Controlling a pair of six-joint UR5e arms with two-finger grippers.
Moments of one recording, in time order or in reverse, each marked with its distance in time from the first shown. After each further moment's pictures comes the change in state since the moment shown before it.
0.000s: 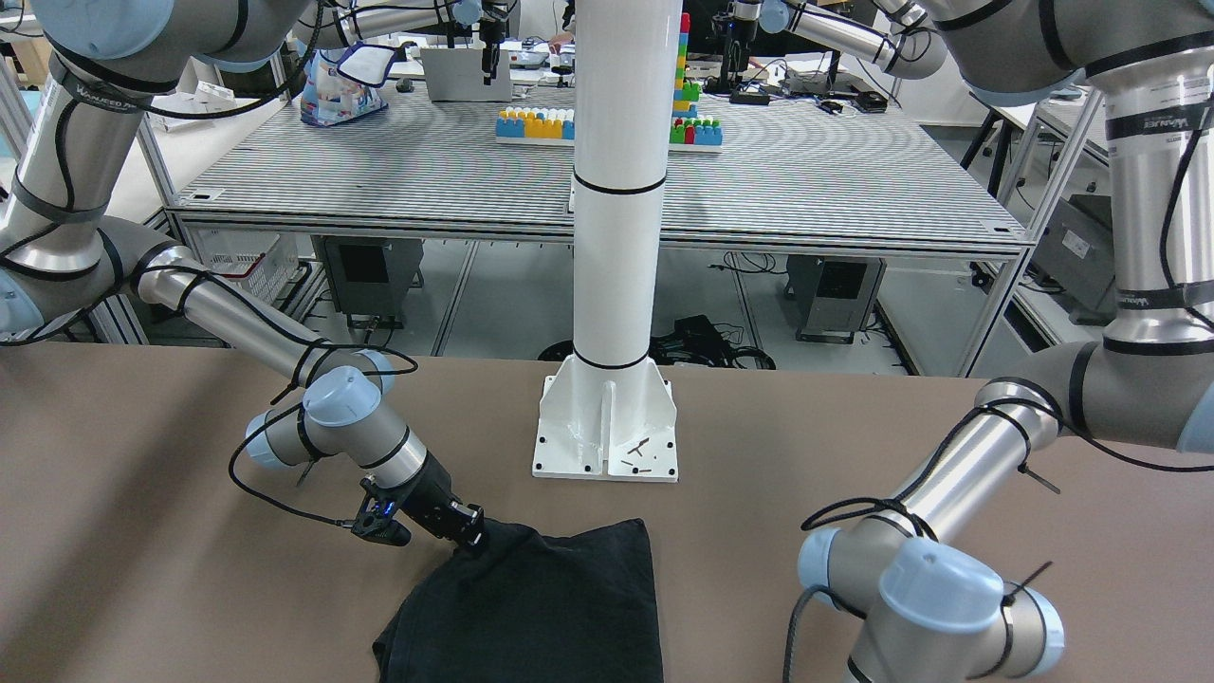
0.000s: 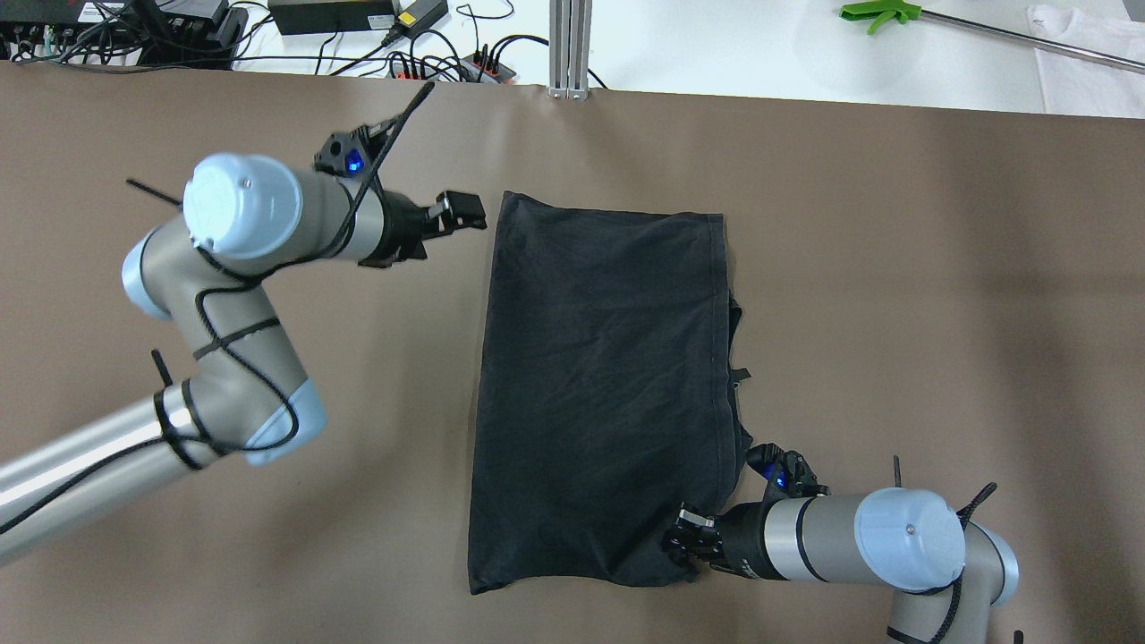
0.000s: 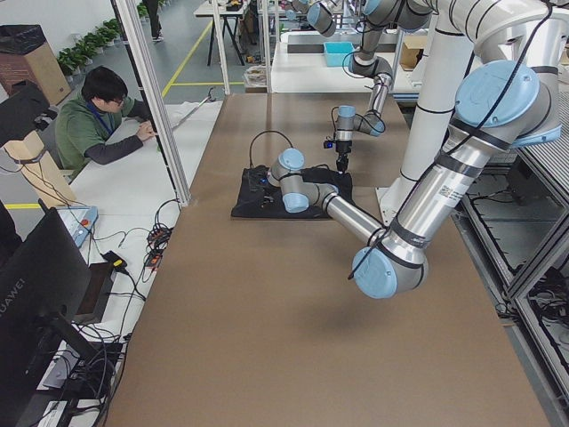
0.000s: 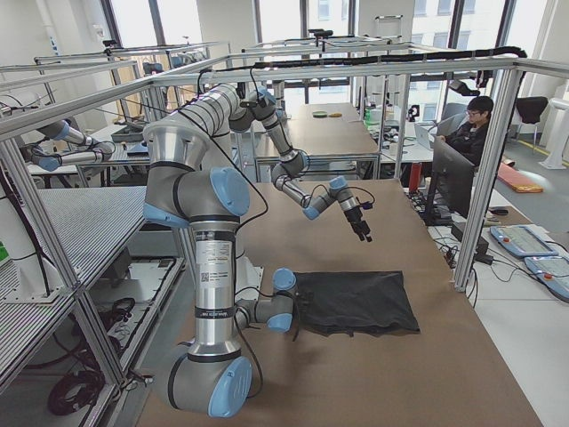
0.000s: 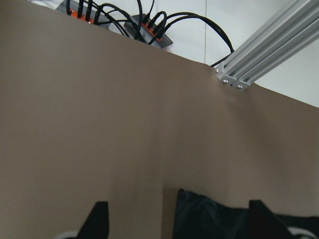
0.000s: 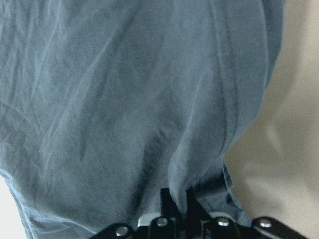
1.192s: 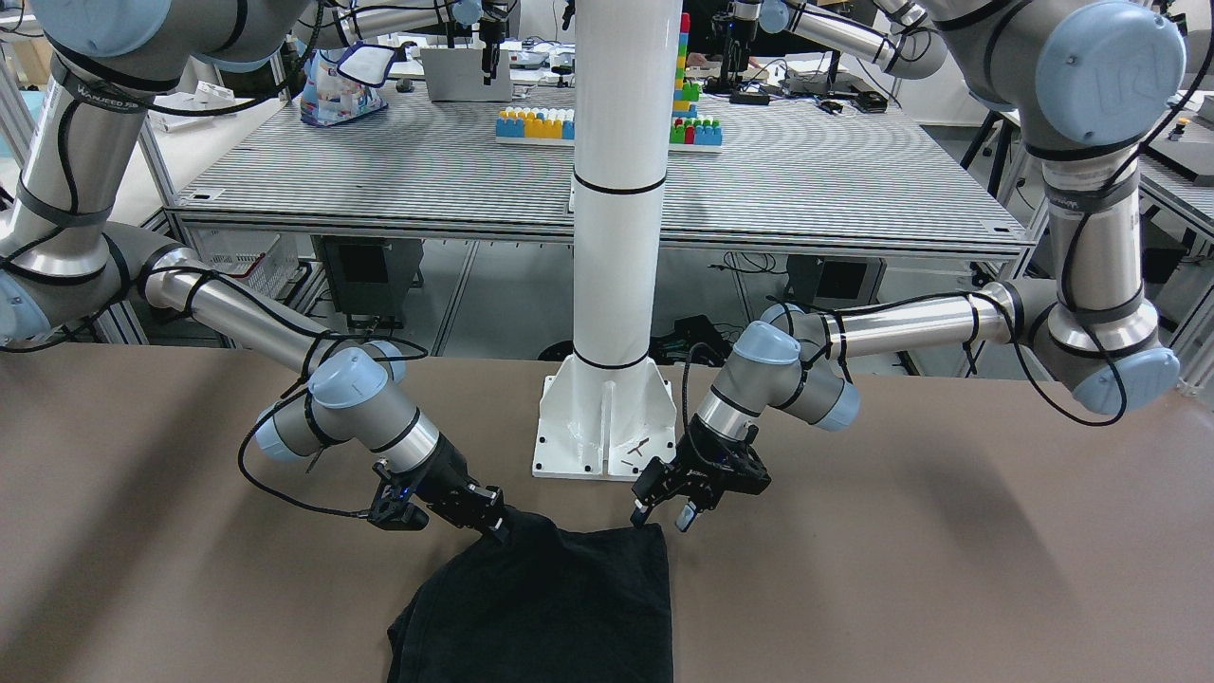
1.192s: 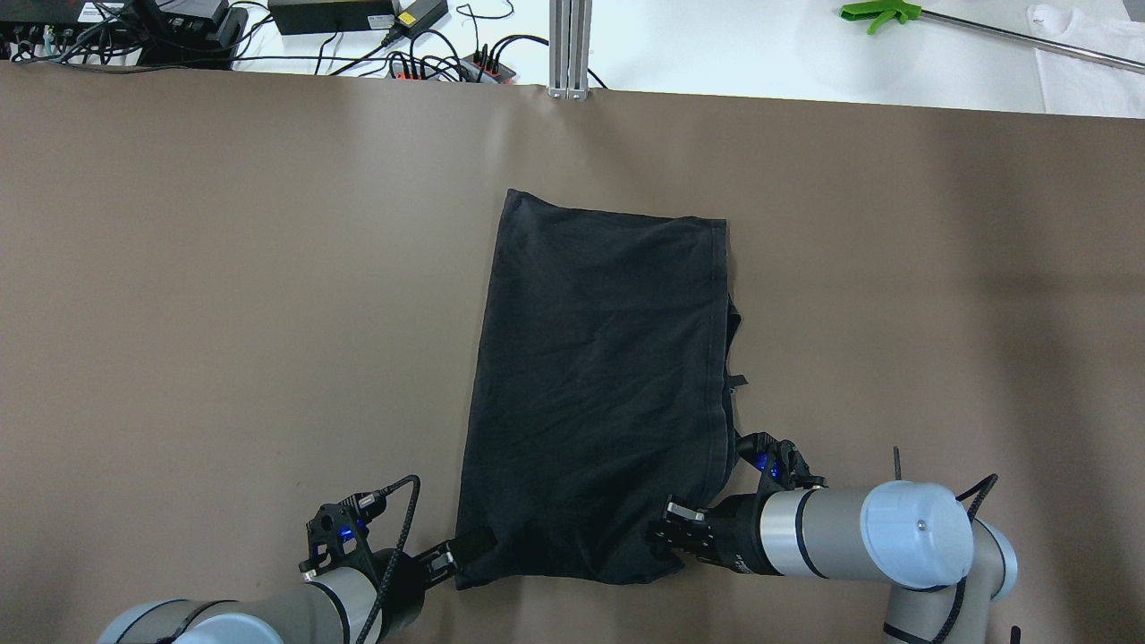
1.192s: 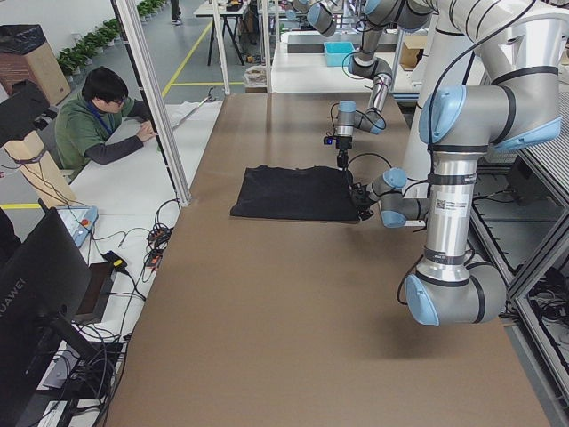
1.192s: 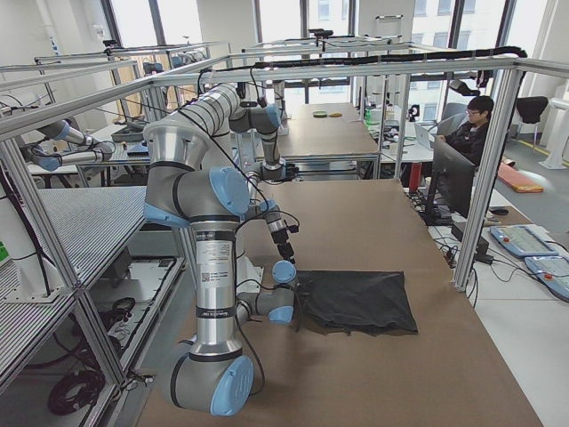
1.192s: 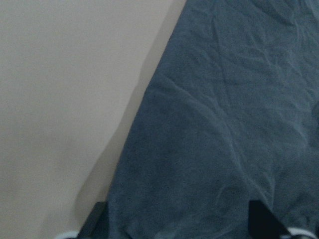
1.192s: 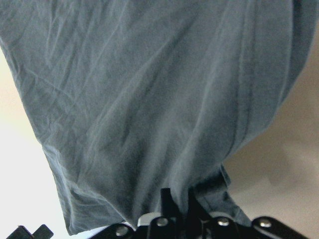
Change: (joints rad) left arm 0.651 0.345 -0.364 0.010 0.525 -0.373; right arm 0.011 0.017 0.047 0.002 0.002 -0.030
